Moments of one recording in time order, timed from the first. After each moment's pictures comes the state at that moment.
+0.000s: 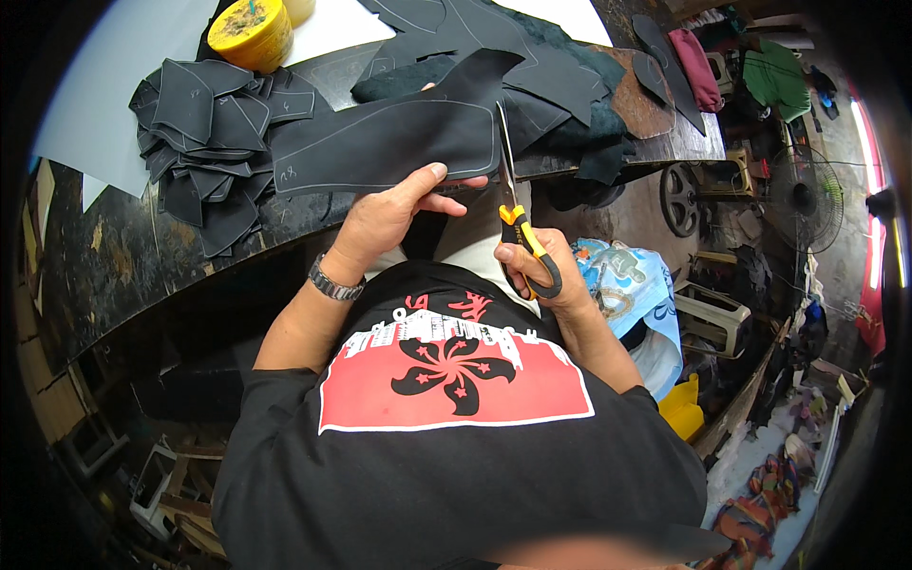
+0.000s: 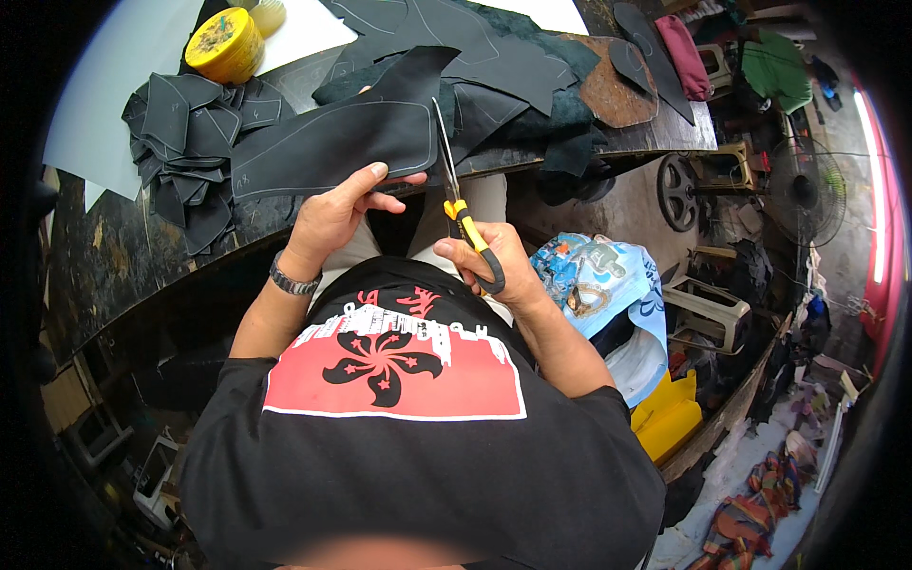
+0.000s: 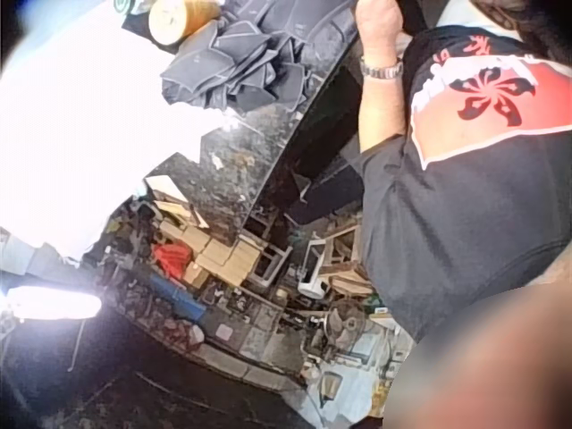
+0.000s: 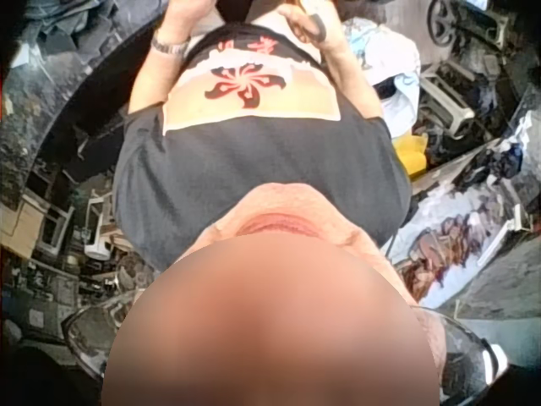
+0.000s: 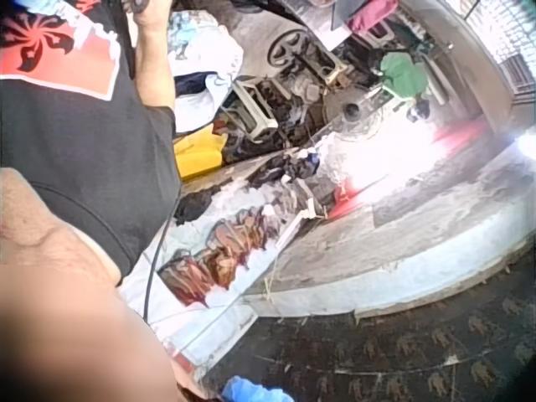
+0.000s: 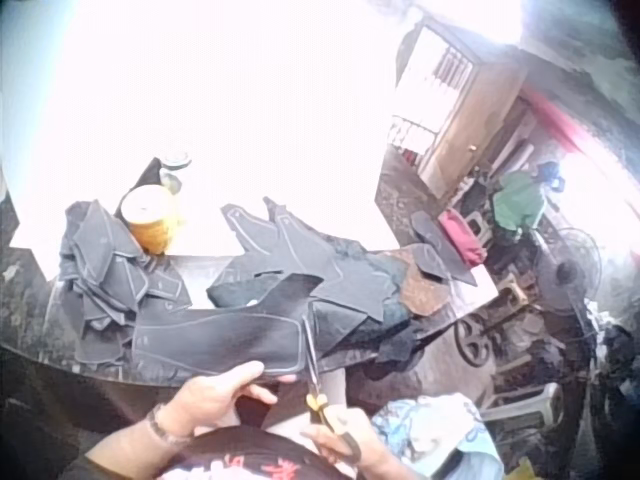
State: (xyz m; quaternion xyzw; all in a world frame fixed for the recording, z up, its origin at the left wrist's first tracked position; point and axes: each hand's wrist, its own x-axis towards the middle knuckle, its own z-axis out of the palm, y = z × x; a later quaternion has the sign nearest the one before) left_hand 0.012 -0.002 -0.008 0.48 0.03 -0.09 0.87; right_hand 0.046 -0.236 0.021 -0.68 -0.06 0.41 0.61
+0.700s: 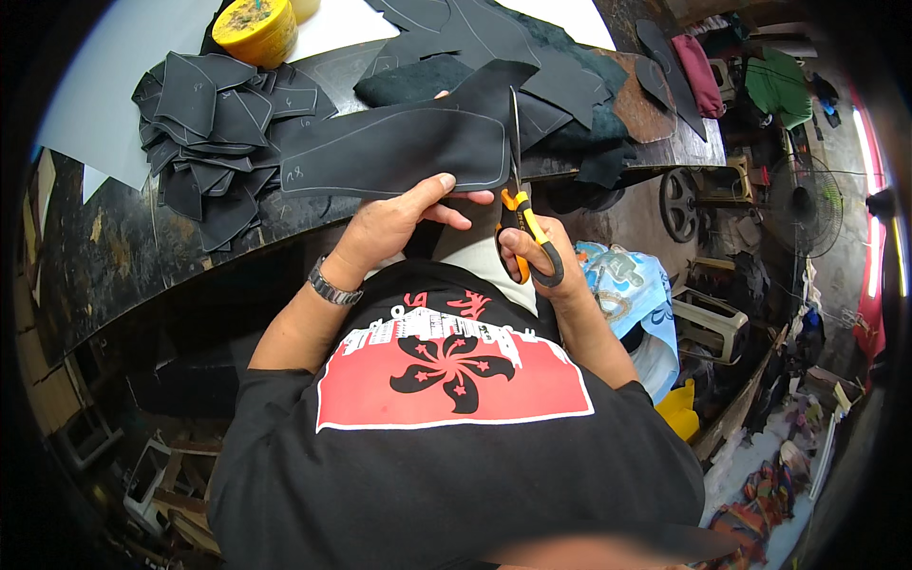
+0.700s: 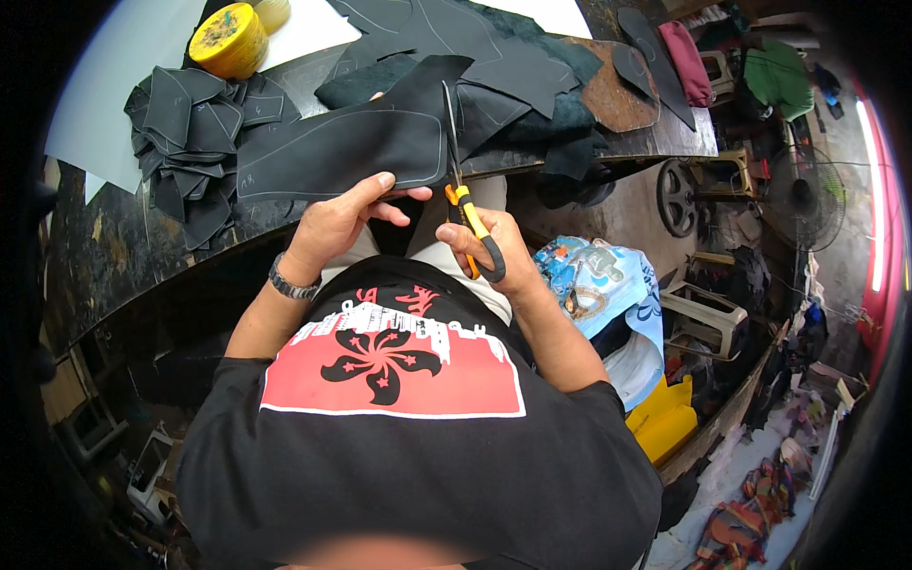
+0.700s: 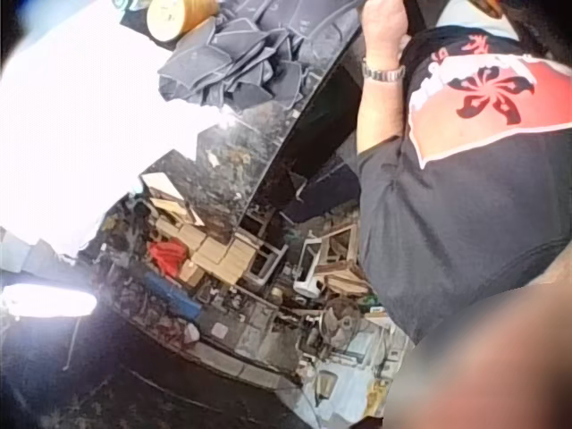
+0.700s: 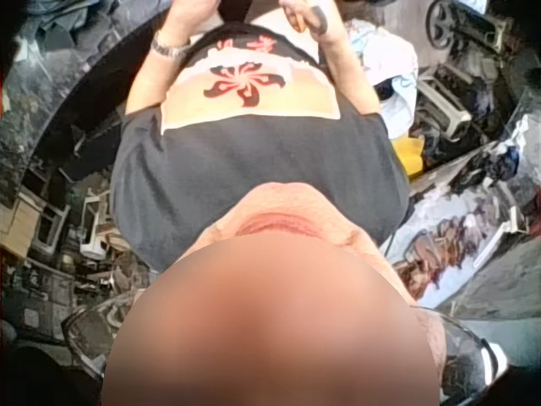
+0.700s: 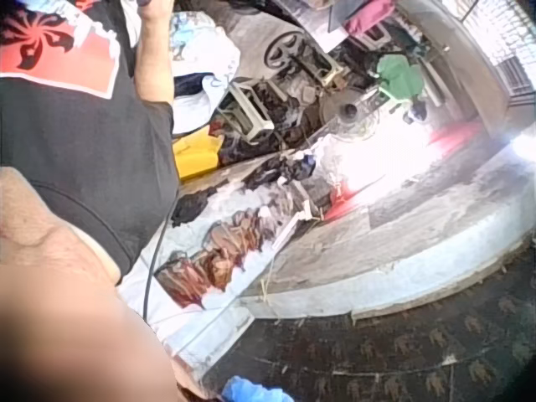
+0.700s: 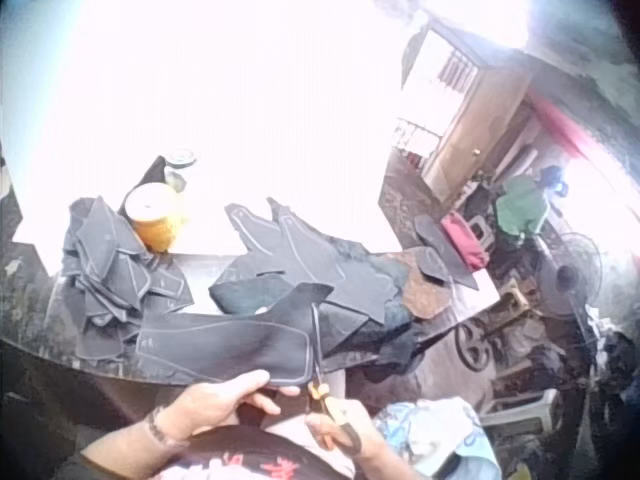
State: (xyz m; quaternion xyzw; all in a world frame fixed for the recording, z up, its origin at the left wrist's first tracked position) left_hand 0.007 -0.006 -0.004 0.48 0.02 -0.12 0.87; right_hand 0.060 -0.233 0.012 -0.64 -0.06 0.40 0.66
